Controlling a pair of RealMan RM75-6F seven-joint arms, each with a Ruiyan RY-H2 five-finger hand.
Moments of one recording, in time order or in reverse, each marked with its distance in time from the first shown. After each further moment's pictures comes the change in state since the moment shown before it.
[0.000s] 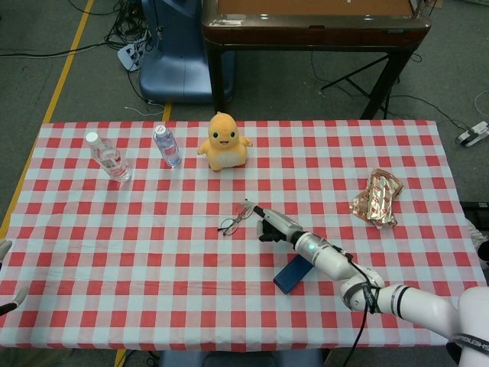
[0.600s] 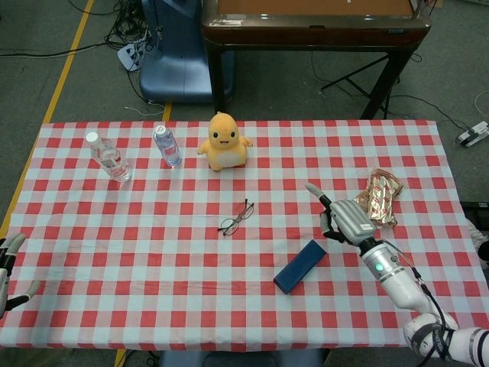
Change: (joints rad) left arm -0.037 -0.028 -0.011 -0.007 0.018 -0.019 0.028; right arm -0.283 0.330 -0.131 -0.318 0.021 0.517 -0.533
